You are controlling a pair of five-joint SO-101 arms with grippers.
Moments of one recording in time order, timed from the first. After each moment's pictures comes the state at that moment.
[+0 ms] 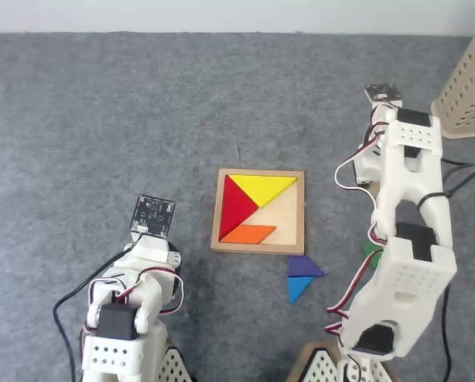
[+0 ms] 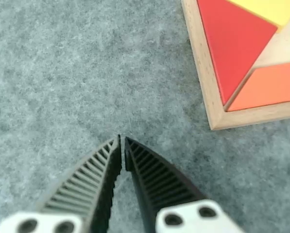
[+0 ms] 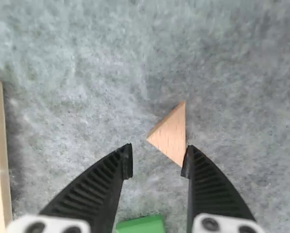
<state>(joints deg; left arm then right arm) 0.1 -103.4 97.6 72.0 -0.7 6.7 24.4 -7.0 75.3 15.9</state>
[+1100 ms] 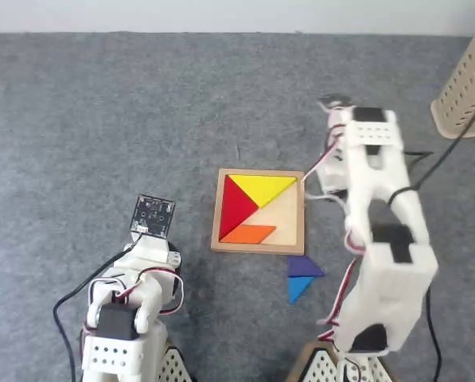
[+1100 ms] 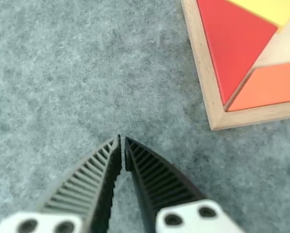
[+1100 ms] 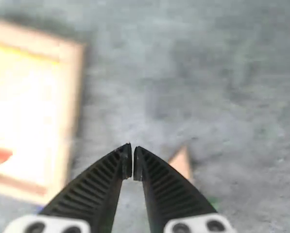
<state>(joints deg) 0.1 -103.4 97.6 72.0 -0.7 -5.8 19.8 -2.1 82.2 13.2</state>
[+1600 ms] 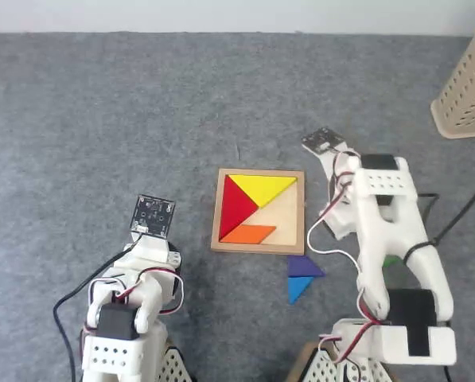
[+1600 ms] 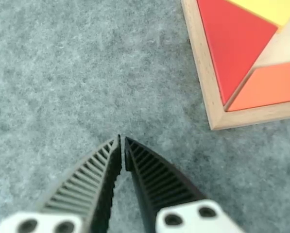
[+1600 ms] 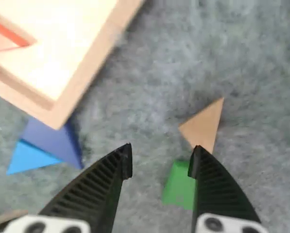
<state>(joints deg) 0.1 -103.4 97.6 72.0 -0.7 -3.1 -5.8 31.6 71.7 33.5</state>
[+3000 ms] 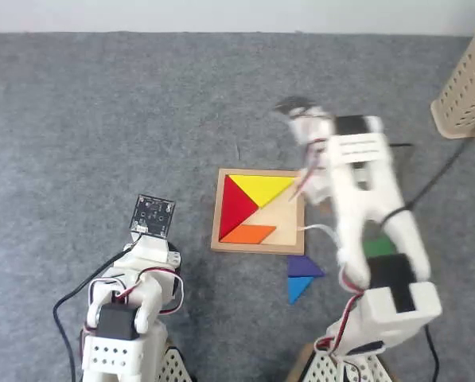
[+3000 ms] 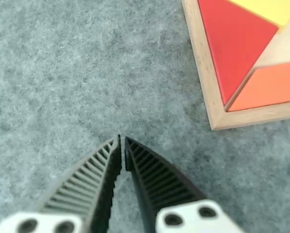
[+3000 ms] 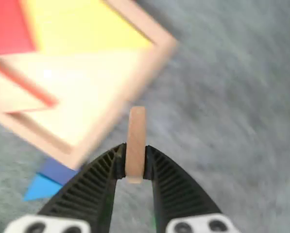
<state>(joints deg) 0.1 -103.4 97.6 72.0 -0.7 -16.4 6.9 5.9 81.1 29.5</state>
